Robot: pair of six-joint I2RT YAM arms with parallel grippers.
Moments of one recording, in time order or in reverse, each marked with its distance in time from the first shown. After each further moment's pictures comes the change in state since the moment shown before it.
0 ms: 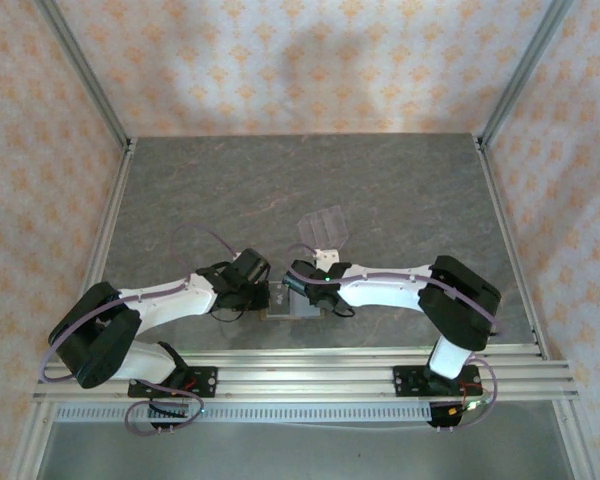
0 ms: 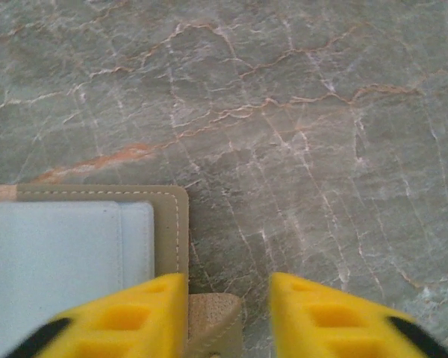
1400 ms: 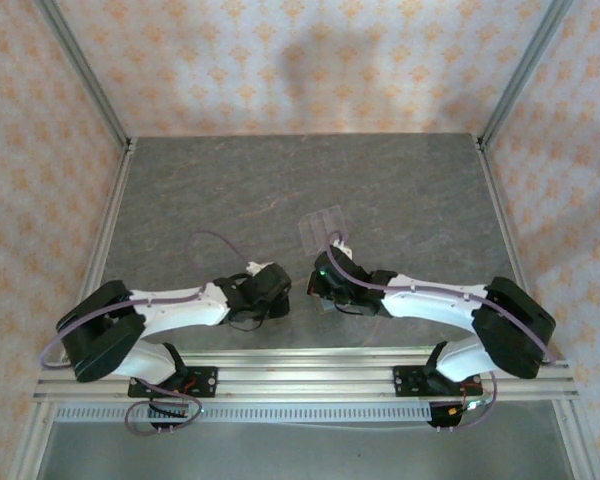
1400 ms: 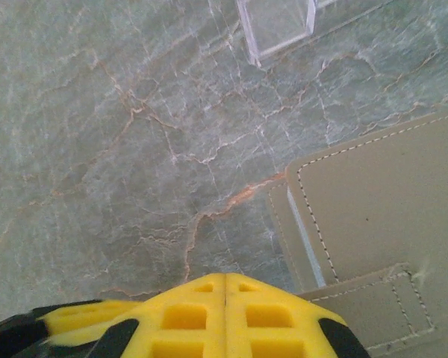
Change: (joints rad) left arm -0.204 0.009 0.016 0.043 -0.117 -0.282; right arm -0.110 -0.286 -0.275 0.495 -0.352 0.124
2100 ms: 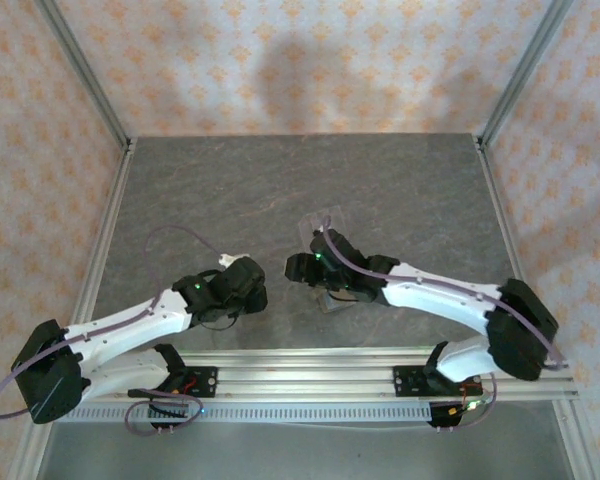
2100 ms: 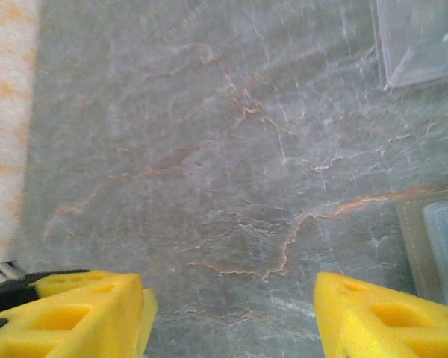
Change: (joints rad) left arm 0.074 -0.293 0.045 -0.304 -0.056 0.102; right arm -0.016 -0.060 0.171 -0.135 -0.109 -0.117
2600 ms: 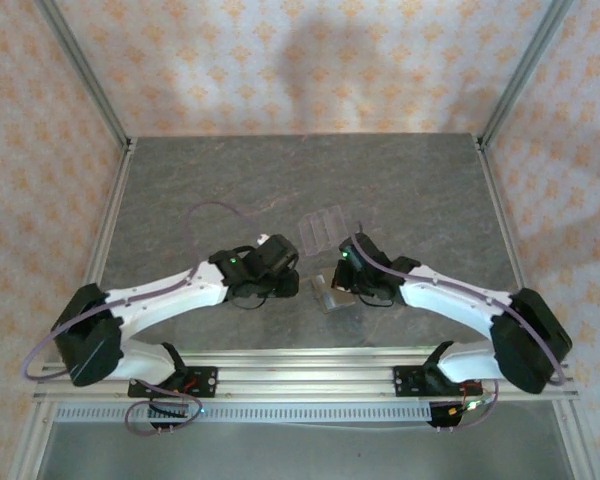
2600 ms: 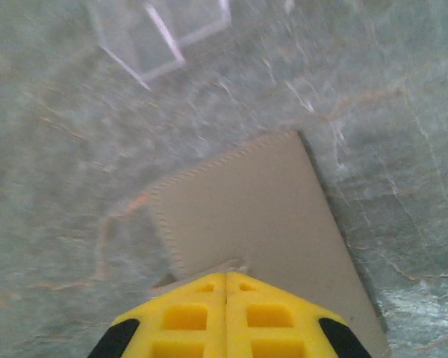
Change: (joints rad) left arm -0.047 0.310 0.292 0.013 0.092 0.115; right arm -0.175 -0.027 -0.171 -0.111 0.000 -0.047
